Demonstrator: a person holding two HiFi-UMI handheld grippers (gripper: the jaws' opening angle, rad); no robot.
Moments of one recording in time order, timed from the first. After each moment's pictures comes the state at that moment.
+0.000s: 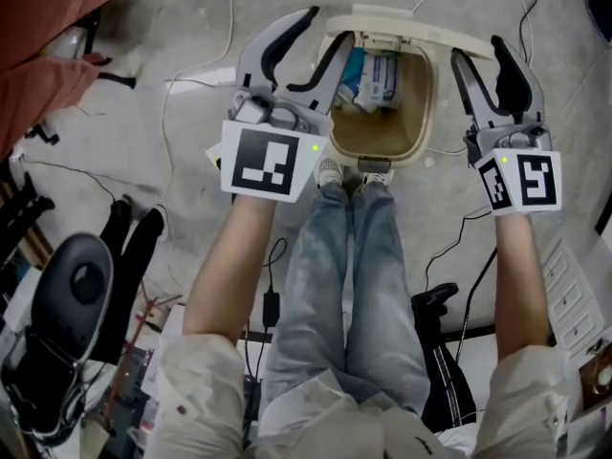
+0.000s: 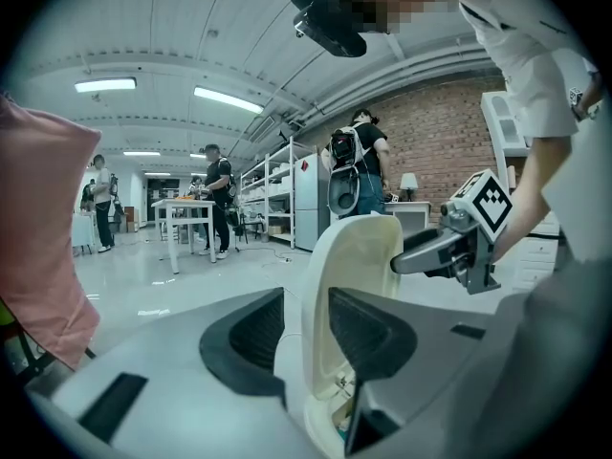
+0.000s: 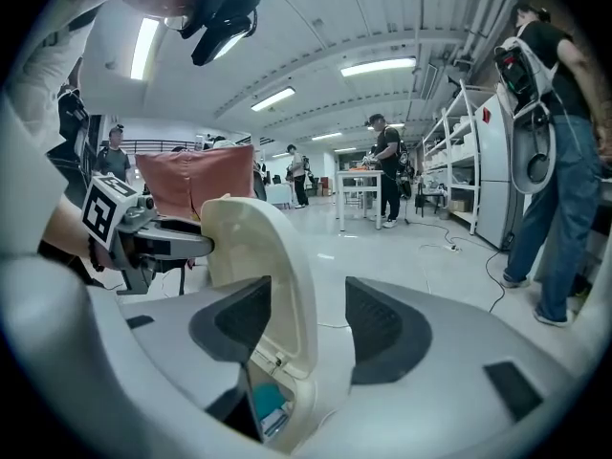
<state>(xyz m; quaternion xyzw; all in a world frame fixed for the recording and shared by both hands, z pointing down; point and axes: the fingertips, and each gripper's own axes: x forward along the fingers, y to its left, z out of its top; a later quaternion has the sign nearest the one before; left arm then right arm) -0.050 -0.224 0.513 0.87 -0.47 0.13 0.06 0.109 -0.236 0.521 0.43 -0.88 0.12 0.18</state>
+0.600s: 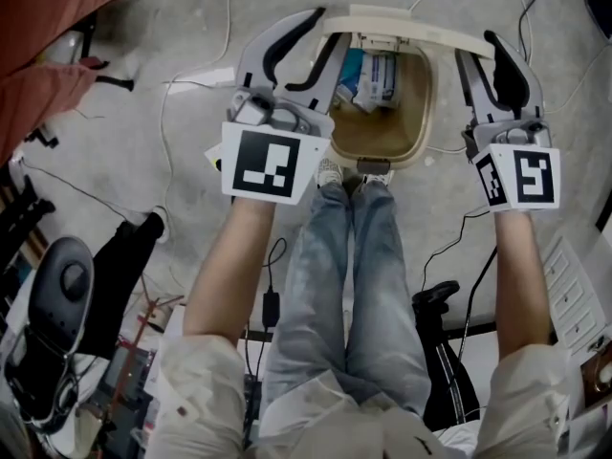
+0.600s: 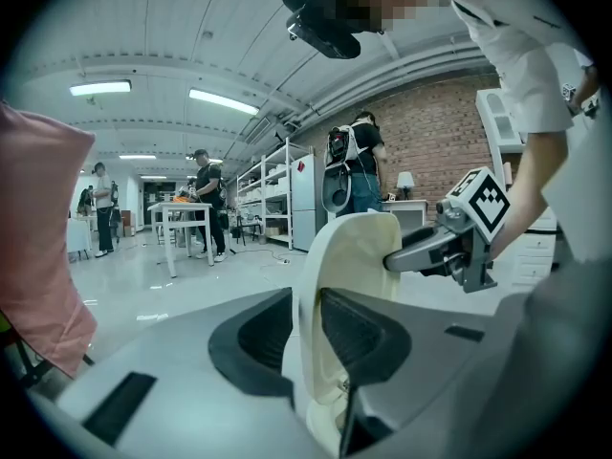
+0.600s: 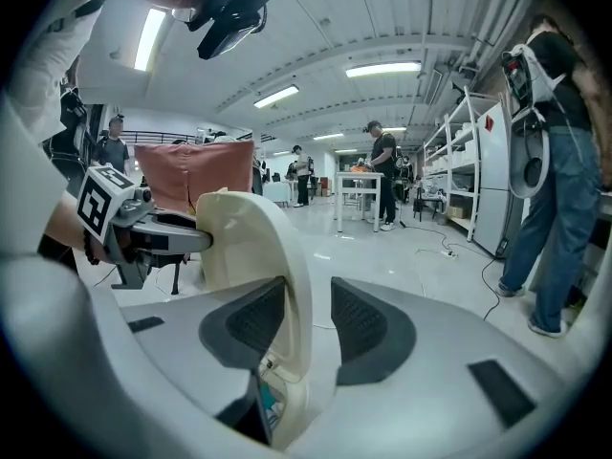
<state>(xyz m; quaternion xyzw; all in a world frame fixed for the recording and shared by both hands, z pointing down) -0.045 -0.225 0.509 0.87 -0.47 0.13 0.05 0.107 -0.241 0.516 0.44 -0.87 0.09 0.19</state>
